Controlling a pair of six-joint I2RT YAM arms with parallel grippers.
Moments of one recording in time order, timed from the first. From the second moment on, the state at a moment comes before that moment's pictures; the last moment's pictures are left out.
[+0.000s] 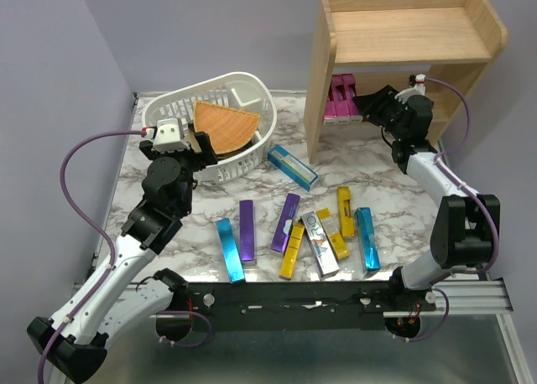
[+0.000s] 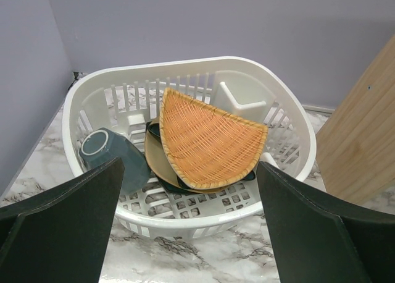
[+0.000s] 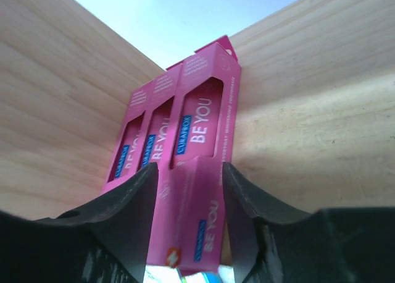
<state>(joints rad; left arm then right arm) -0.55 0.79 0.85 -0.05 -0.62 -0.15 0.03 1.58 1.08 0.44 -0.31 0.67</state>
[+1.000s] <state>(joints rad) -0.55 0.80 0.86 -0.08 -0.54 -0.19 0.31 0.91 0.58 0.13 -0.06 0.54</state>
